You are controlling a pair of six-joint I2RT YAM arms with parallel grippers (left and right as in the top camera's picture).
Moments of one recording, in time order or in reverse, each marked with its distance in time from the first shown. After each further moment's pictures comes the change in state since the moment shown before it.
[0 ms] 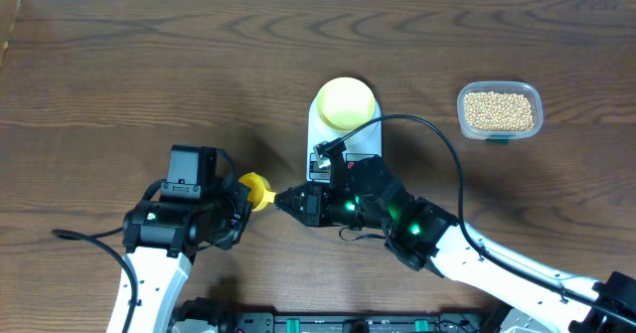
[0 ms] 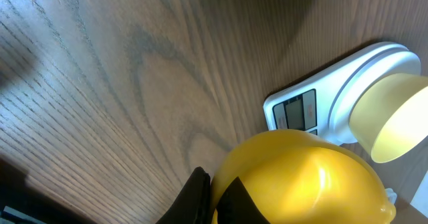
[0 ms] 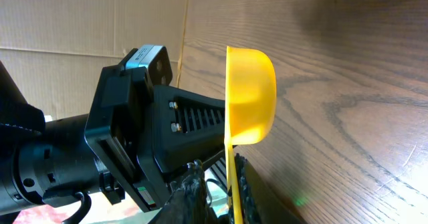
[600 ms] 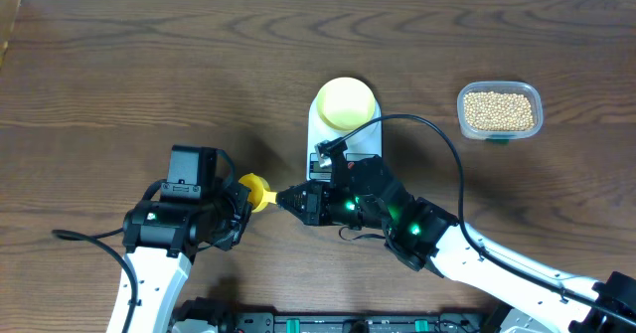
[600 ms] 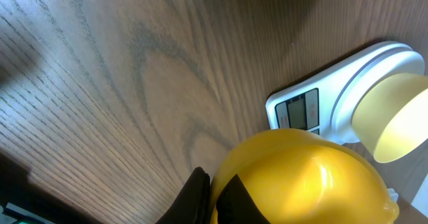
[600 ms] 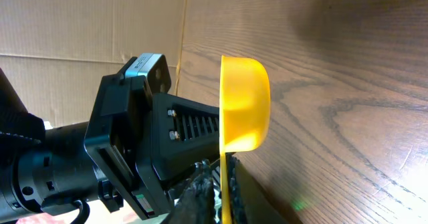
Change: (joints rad) left arm 0.000 0.000 0.000 -0.008 0.003 -0.003; right arm 0.000 0.000 0.000 0.000 0.022 0.005
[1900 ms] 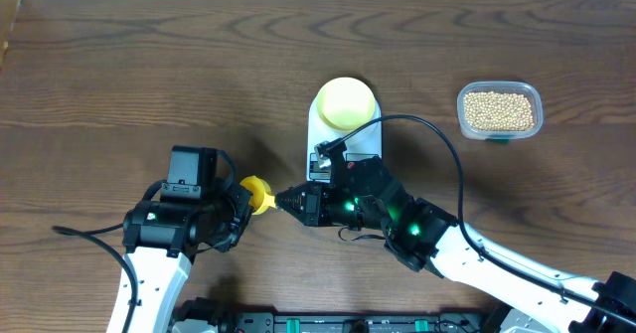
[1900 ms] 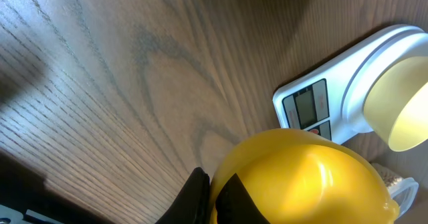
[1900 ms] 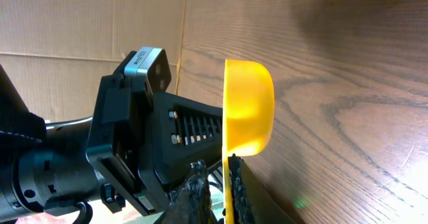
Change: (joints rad) left arm 0.000 0.000 0.000 -0.013 0.004 0.087; right arm 0.004 0.000 0.000 -0.002 -0.003 0.003
